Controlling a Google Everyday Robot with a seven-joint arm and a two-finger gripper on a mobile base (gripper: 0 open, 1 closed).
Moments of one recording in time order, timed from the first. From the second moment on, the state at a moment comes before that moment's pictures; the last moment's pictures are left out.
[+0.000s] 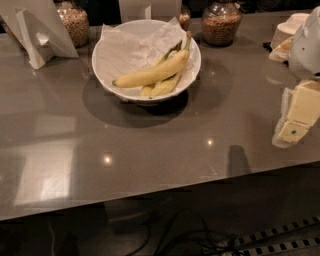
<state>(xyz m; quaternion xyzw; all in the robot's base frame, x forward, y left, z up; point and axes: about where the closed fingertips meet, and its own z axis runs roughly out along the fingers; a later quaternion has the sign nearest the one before) 0.438 -0.217 0.976 -0.60 0.78 -0.03 0.16</state>
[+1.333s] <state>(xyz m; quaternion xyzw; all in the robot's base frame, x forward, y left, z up) 0.509 -0.166 0.992 -0.67 0.69 -0.05 0.28</state>
